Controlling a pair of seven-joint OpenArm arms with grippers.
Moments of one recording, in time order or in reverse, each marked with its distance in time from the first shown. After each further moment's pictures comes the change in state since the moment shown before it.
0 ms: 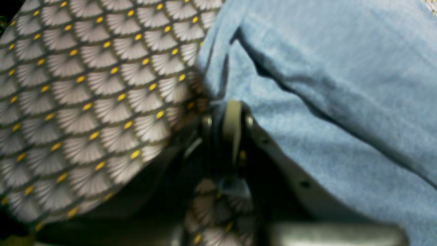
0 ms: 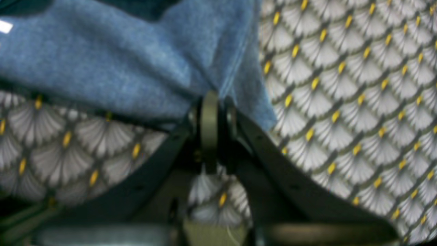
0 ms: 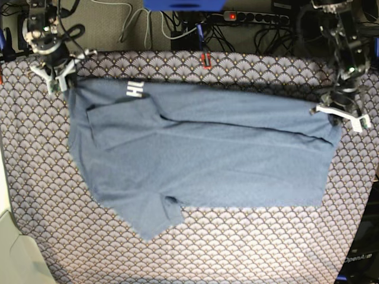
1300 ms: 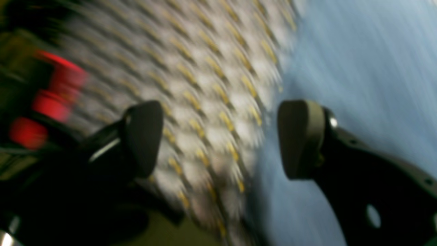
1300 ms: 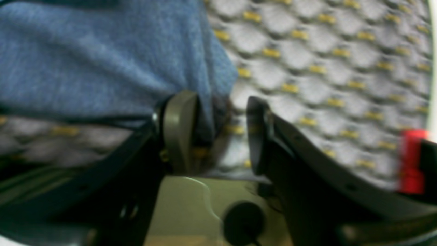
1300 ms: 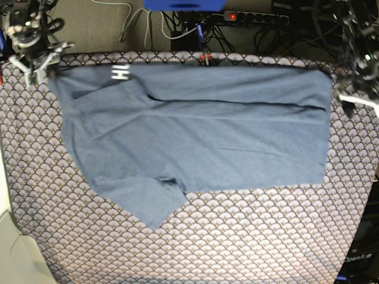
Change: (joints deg) left arm 2.6 -2.2 -6.7 2.8 1.2 1.2 1.4; right arm -1.4 3.8 7.7 -2.6 -0.1 0.8 -1.3
